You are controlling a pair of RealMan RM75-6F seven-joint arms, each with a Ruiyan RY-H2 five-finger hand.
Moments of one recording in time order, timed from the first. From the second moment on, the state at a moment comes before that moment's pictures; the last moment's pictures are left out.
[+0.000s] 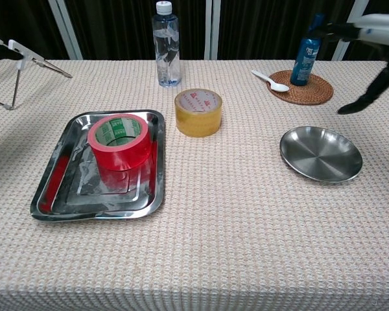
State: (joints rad) left arm -0.46 -1.35 0.05 -1.41 1.40 1.35 0.23; right arm 0.63 -1.26 0.23 -1.65 -1.22 0.90 -0.20
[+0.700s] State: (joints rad) left arm -0.25 -1.36 0.06 -1.31 1.45 1.47 0.05; right arm 1.06 -1.72 0.30 -1.18 -0.87 0.63 -0.41
